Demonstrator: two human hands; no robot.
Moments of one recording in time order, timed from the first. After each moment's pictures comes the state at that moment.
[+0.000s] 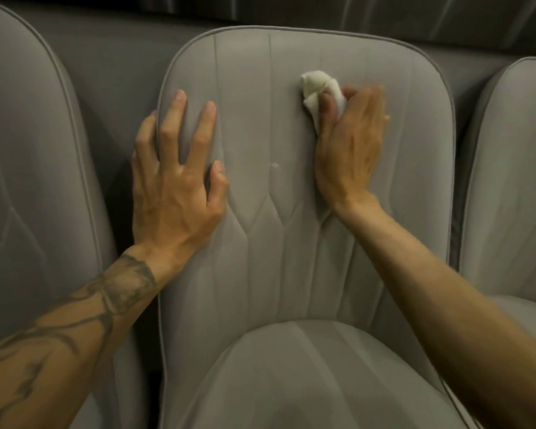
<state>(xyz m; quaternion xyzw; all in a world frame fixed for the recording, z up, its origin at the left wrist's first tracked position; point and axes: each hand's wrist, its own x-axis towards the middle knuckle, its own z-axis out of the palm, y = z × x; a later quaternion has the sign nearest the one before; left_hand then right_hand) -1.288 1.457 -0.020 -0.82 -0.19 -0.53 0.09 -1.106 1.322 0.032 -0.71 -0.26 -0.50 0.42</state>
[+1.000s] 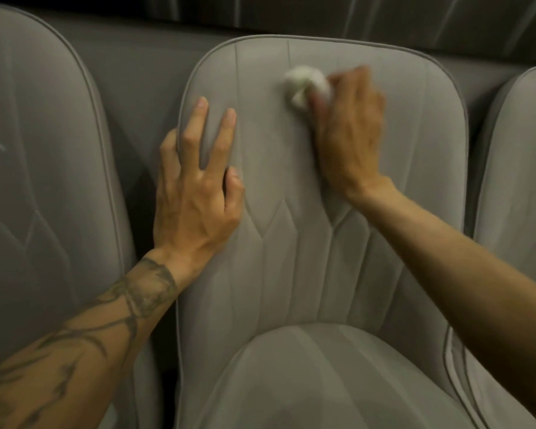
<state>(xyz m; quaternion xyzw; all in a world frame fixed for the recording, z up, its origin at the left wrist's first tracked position) -1.290 1.458 -0.019 -0.83 -0.16 -0.54 0.05 -1.118 1.334 0.059 -0.68 -0.37 -0.54 0.32</state>
